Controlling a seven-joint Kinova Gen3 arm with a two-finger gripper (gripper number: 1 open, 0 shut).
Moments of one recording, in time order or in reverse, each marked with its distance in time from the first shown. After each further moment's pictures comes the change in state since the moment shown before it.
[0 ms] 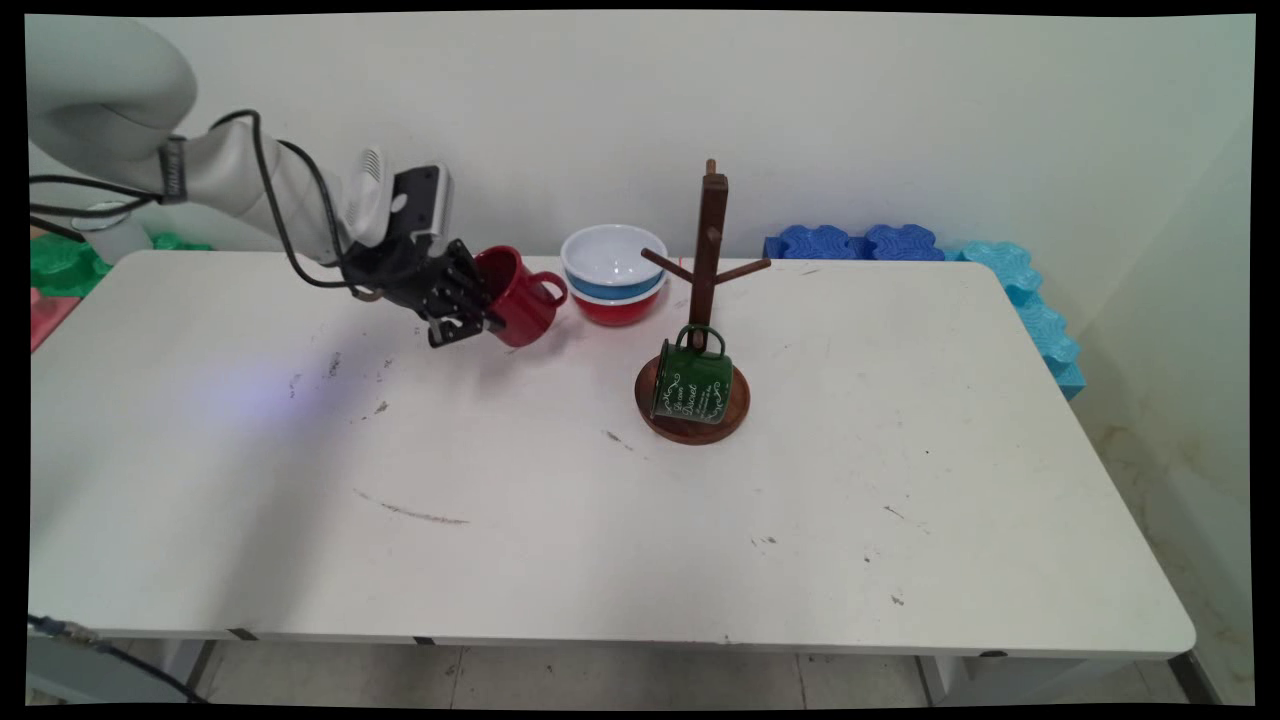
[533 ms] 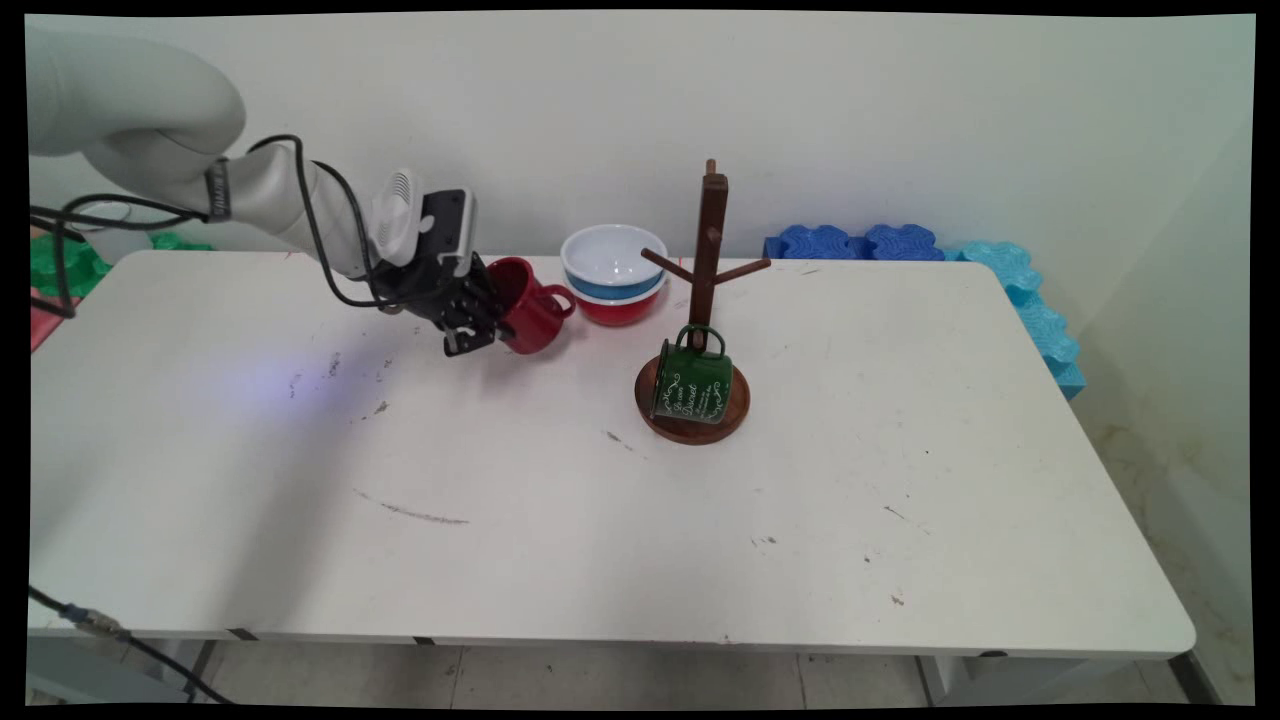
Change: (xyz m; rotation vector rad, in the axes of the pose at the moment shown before) arm 0.000 -0.001 0.029 0.005 -0.036 0.032
